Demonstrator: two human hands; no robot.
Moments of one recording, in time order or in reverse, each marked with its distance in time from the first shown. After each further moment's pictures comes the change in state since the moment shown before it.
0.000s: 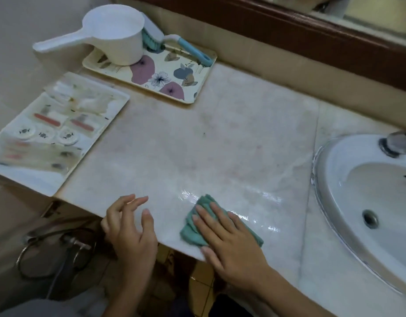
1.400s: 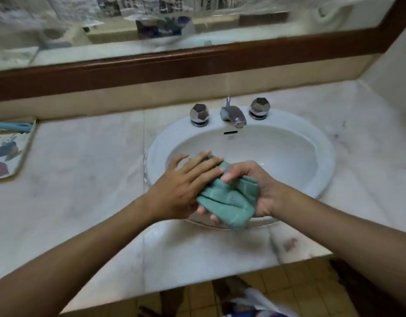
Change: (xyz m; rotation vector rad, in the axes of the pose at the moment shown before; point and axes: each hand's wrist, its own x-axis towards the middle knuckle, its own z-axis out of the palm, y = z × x) left_hand -0.156 0.298 0.229 0.118 -0.778 1.793; right_hand -0.267 0.249 -0.155 2.421 -0.144 0.465
